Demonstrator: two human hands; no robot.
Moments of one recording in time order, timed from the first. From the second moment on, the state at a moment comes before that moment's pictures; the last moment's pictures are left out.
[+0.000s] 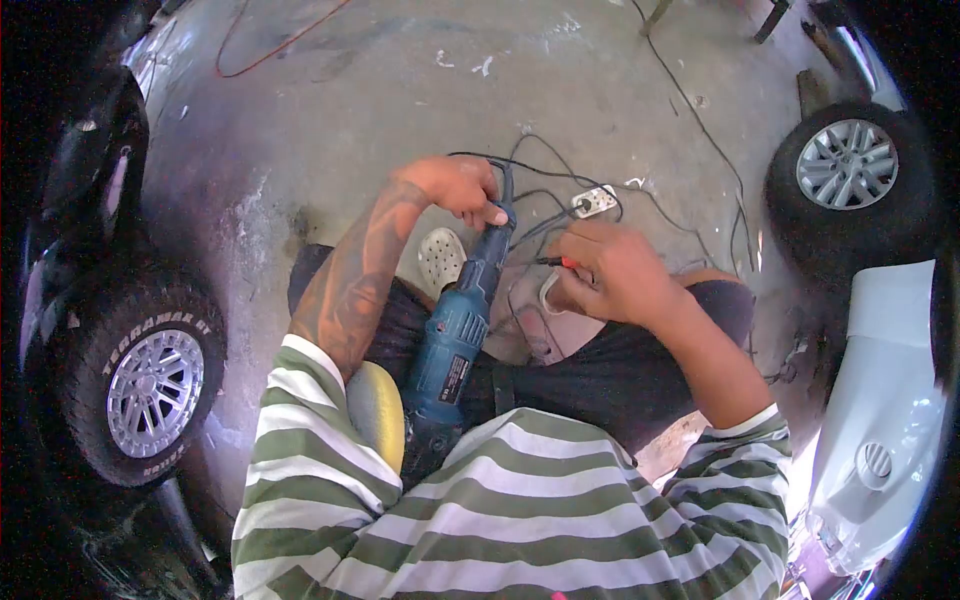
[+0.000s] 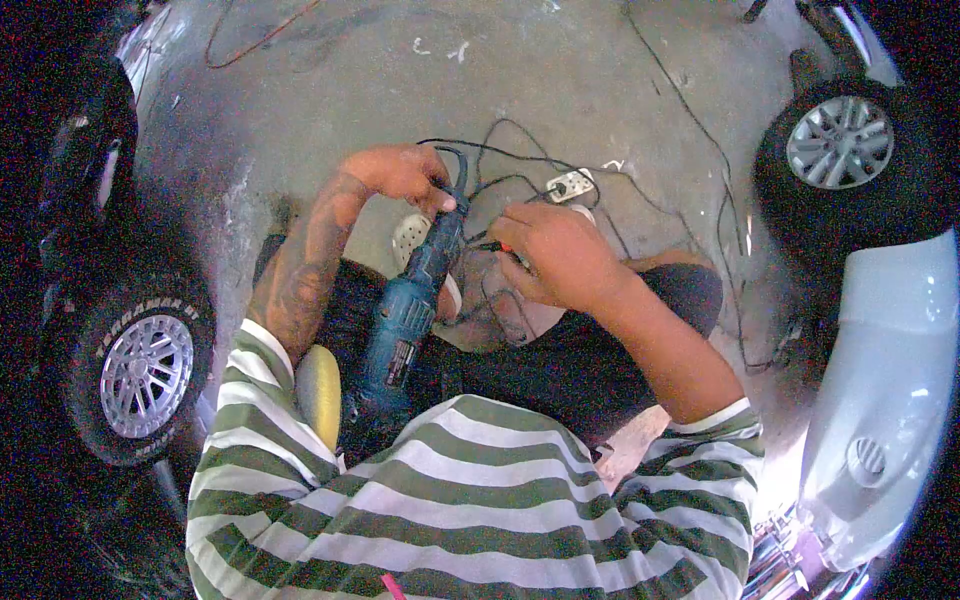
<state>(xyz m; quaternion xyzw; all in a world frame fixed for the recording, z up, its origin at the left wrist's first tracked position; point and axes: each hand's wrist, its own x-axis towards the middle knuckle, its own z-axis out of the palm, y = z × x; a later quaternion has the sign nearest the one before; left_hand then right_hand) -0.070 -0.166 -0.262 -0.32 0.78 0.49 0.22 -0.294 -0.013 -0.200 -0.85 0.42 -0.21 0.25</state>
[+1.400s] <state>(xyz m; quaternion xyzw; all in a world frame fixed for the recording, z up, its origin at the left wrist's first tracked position) -0.102 -0.114 -0.258 -0.11 0.81 0.57 0.04 -0.282 -0.026 -0.180 -0.81 0.48 -0.05 0.33</state>
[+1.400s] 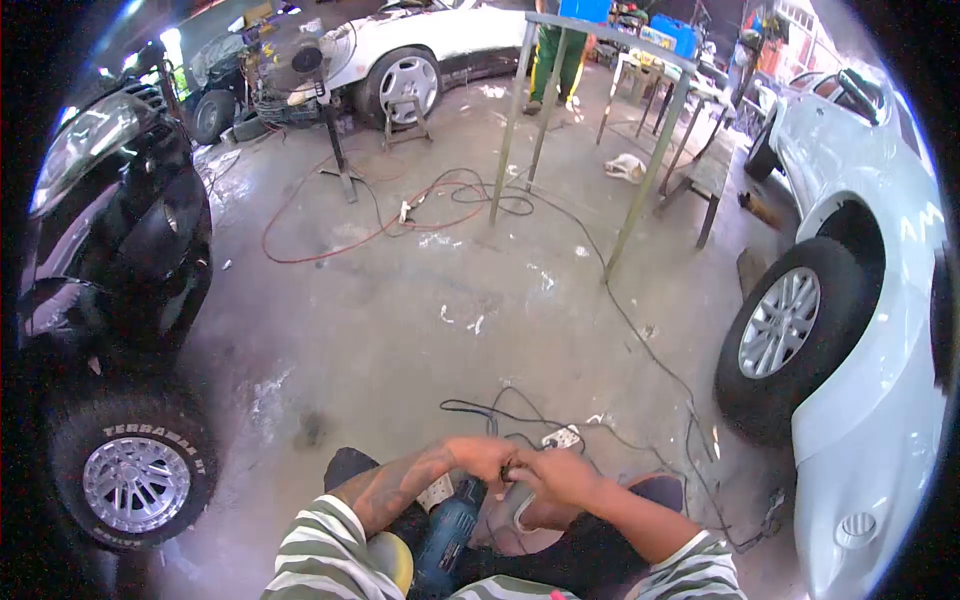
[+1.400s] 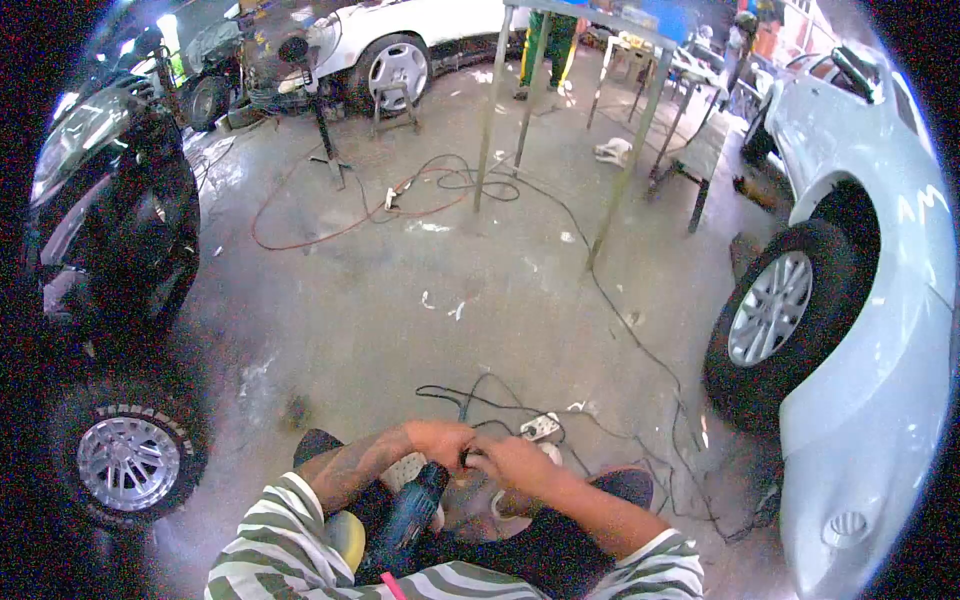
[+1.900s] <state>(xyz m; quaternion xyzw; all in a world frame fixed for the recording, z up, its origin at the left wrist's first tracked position) -0.098 -0.134 -0.279 -0.07 0.82 0.56 0.12 -0.275 -0.029 -0.162 -0.78 0.53 0.08 0.33</state>
